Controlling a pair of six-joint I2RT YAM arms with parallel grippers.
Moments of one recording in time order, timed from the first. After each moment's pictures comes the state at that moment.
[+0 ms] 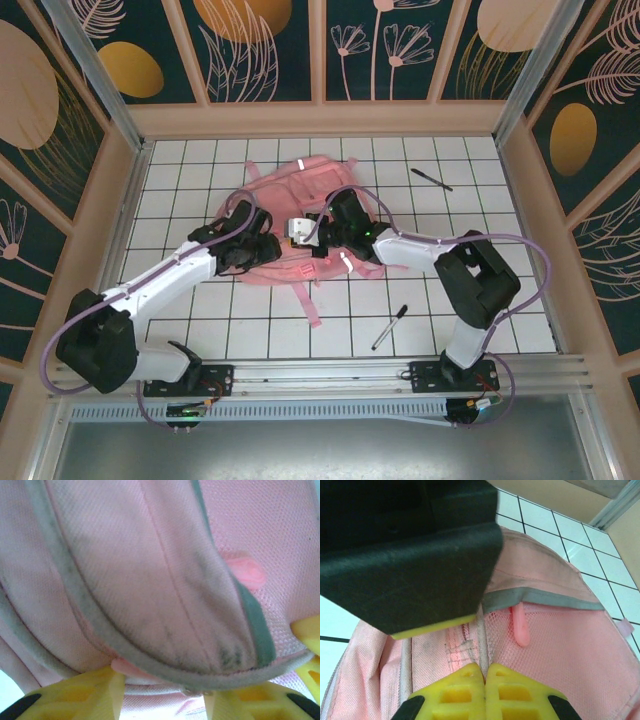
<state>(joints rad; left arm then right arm) -0.57 1.36 0.93 -0.62 -0.03 -0.80 0.75 1.75 1.03 0.17 -0.55 -0.79</state>
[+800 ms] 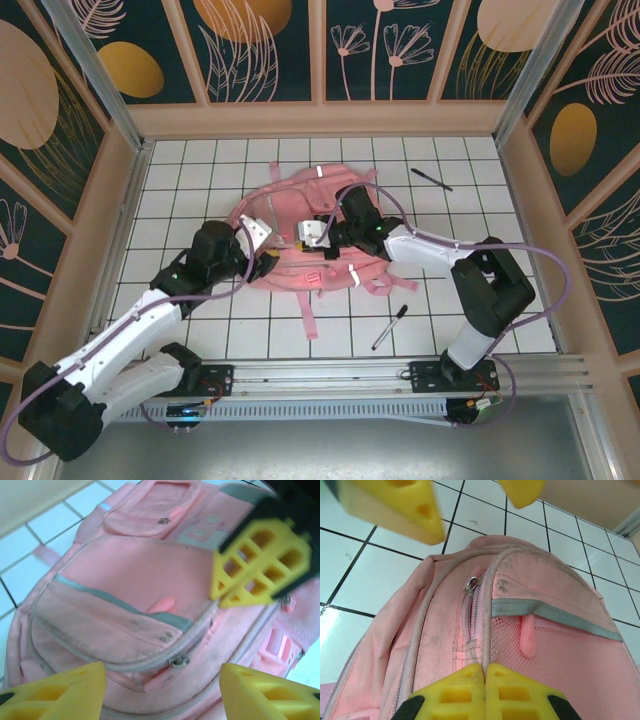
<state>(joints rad) -0.56 0.94 0.62 -0.26 0.11 0.23 0.71 1.66 1.03 -0.01 -0.66 -0.90</state>
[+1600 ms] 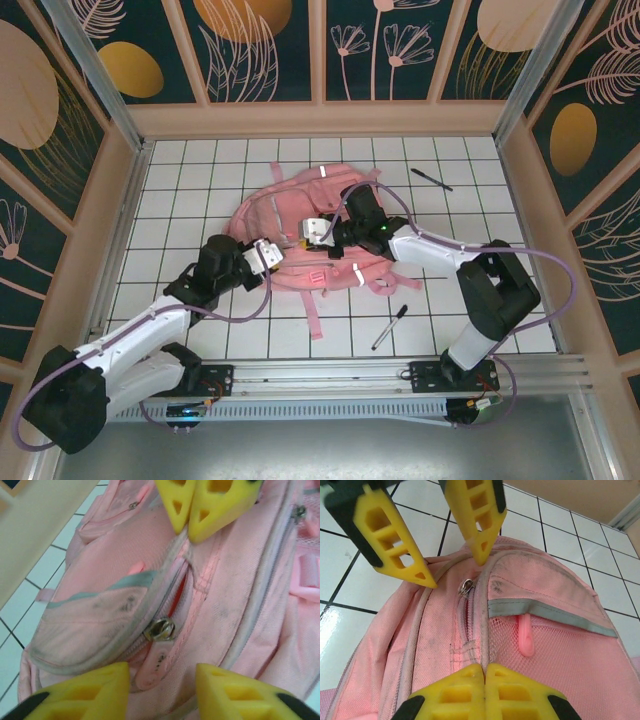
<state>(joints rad) -0.56 1.00 0.43 0.04 0.13 0.58 0.69 1.63 1.01 -0.02 -0.67 -0.88</state>
